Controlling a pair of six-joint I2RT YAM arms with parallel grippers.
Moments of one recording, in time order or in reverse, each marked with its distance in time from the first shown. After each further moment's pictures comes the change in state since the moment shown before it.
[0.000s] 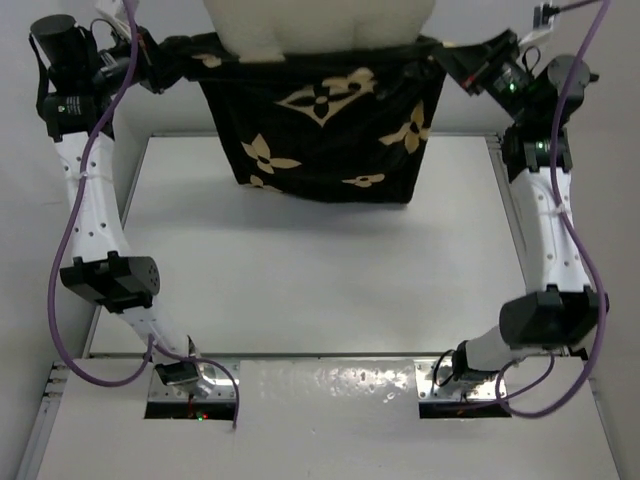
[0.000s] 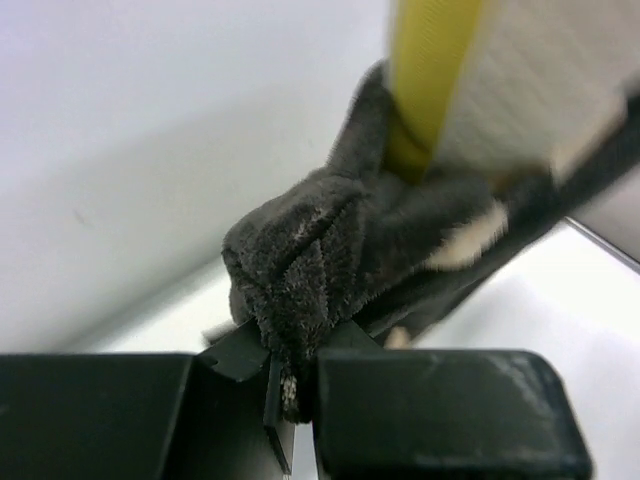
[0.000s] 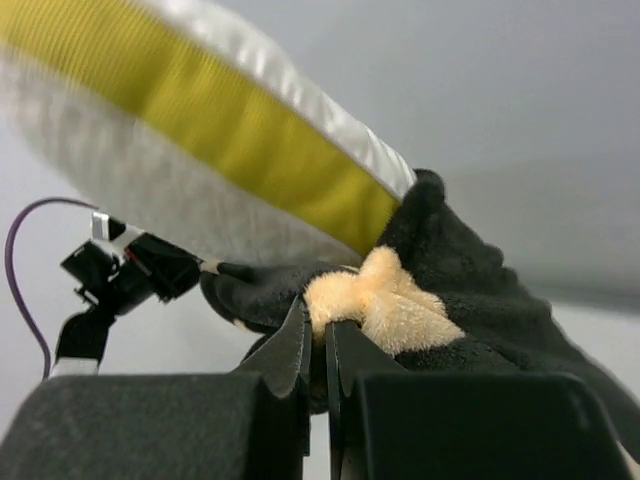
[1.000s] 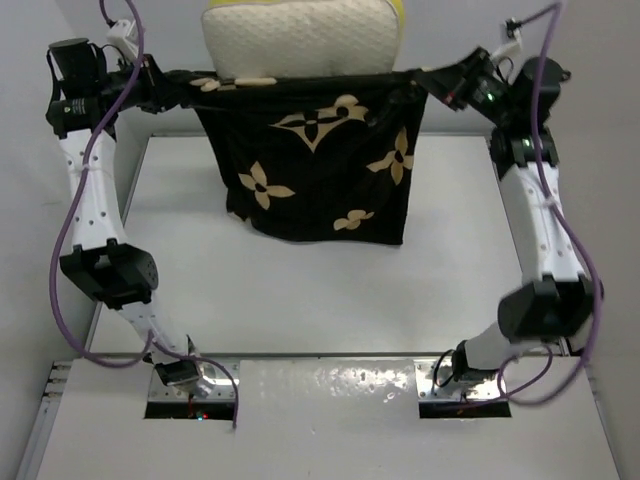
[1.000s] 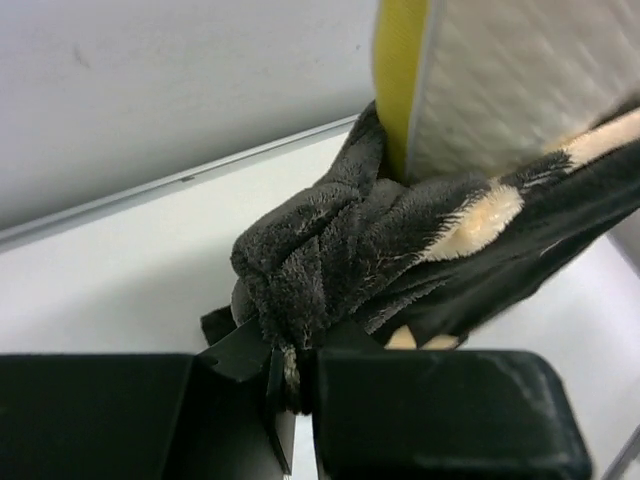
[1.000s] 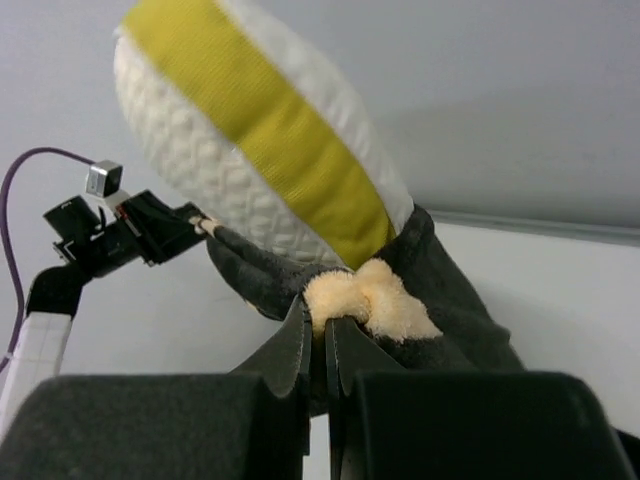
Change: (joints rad) left arm 0.045 0.049 -0.127 -0.152 -0.080 0.029; right arm 0.039 0.084 0.021 -0.205 -0.038 -0.157
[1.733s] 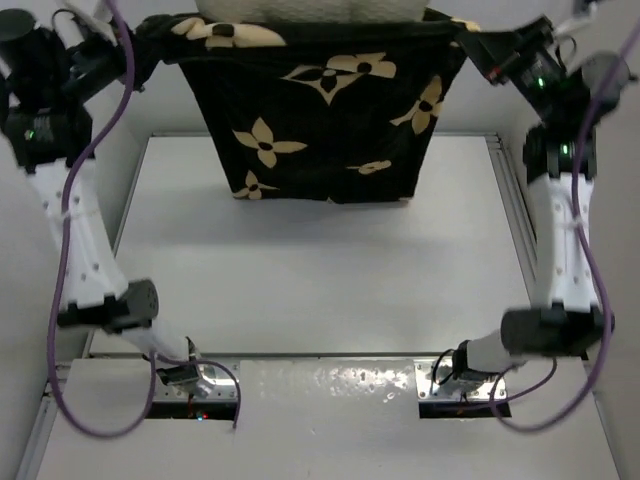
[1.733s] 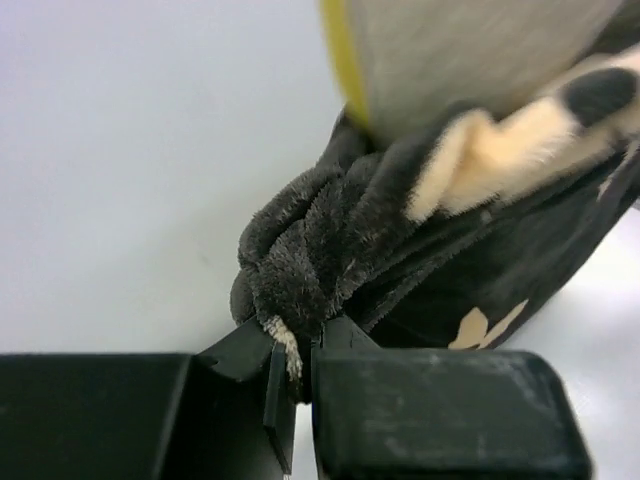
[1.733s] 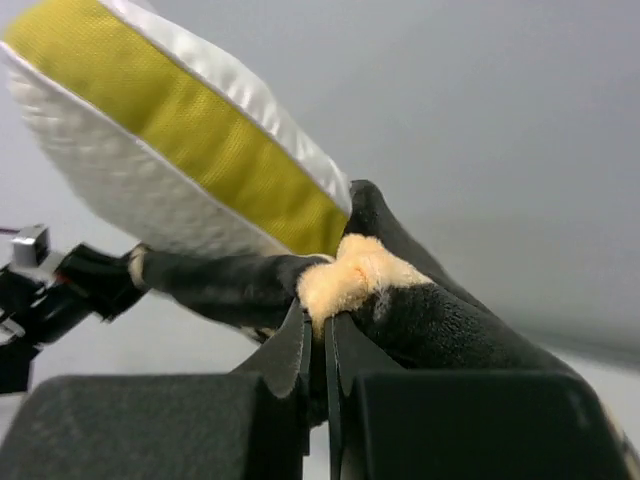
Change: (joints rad) left arm -0.051 -0.151 0.201 -0.006 -0.078 0.137; right arm -0.092 -0.086 0.074 0.132 0.014 0.114
